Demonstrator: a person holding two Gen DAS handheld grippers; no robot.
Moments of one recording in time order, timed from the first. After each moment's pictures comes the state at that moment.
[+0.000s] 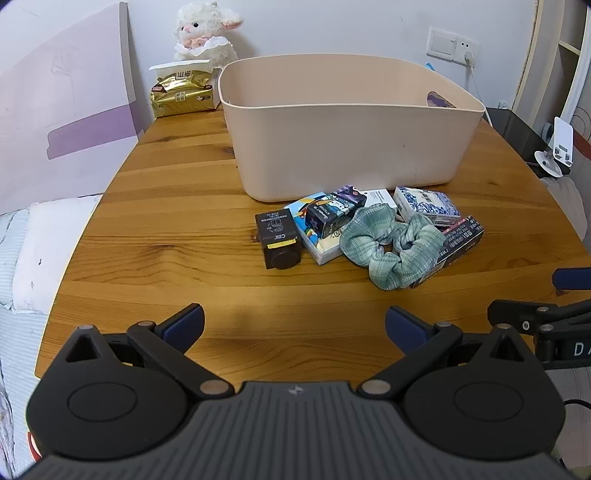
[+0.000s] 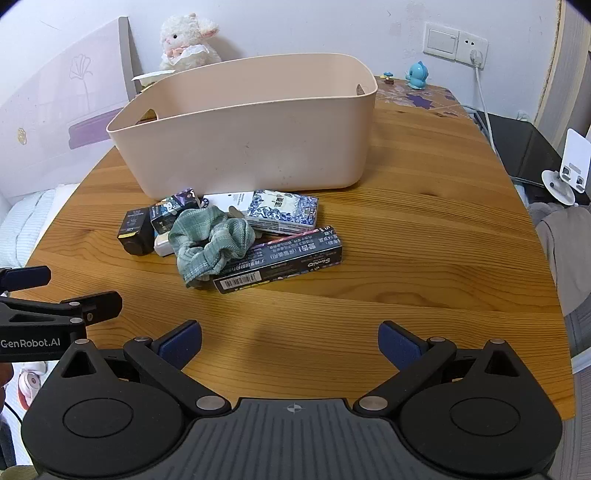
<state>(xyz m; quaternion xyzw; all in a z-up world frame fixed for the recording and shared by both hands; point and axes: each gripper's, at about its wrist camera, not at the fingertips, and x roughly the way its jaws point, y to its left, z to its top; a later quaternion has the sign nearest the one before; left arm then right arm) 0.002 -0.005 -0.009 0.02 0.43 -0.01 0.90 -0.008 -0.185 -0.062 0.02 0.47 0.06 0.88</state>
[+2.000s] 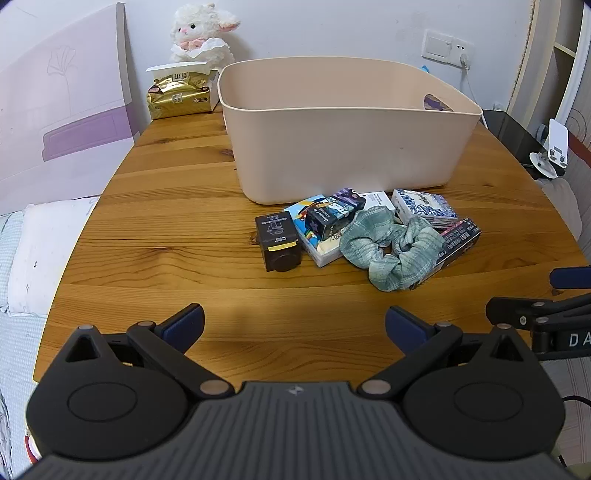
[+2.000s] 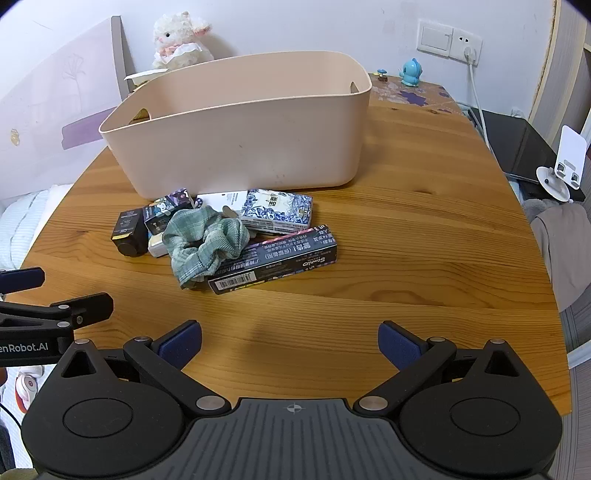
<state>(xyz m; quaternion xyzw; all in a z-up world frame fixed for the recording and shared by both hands) 0.003 -0.002 -0.006 0.02 0.43 -0.02 0.90 -0.004 -0.186 -0.061 0.02 0.47 0.05 0.88</state>
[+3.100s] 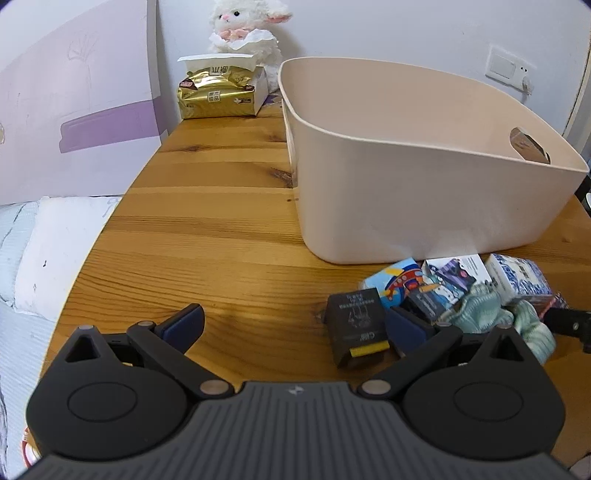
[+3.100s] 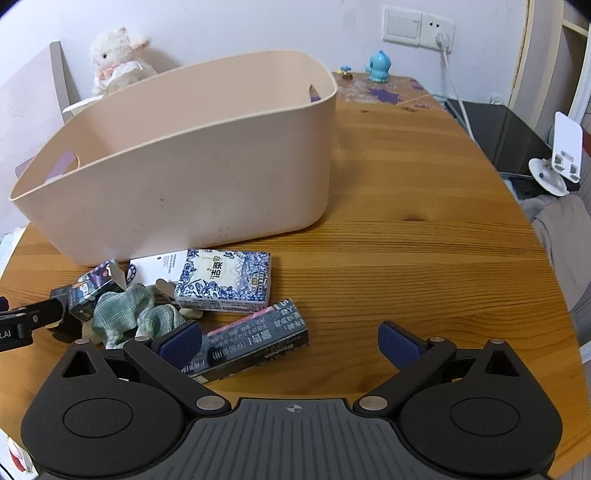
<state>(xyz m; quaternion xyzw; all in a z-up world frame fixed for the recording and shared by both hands) 0.095 0.042 -0.035 0.00 0.42 0.03 0.91 0.085 -0.196 -0.093 0.06 0.47 -0.01 0.88</state>
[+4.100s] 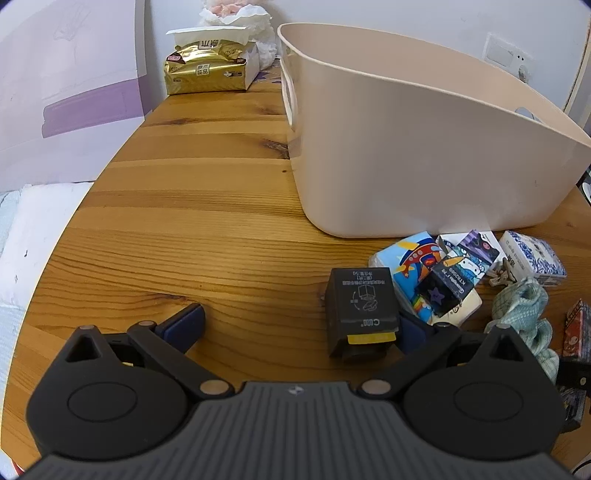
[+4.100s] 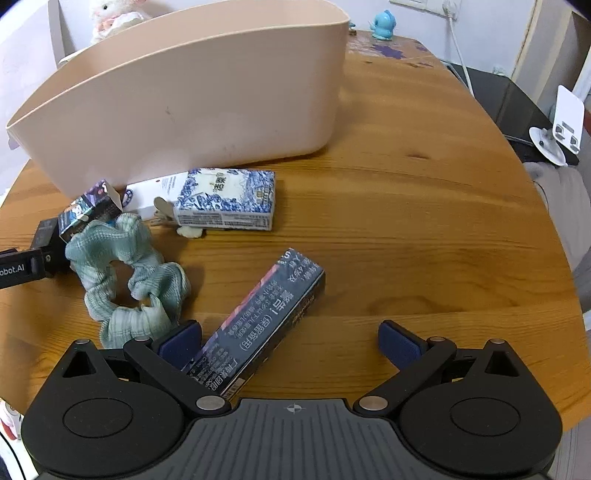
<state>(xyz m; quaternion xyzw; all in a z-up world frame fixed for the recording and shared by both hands) 0.103 0.055 -0.065 -0.01 0.44 0.00 0.90 0.054 -0.180 -0.107 0.03 0.52 -0.02 0.86</state>
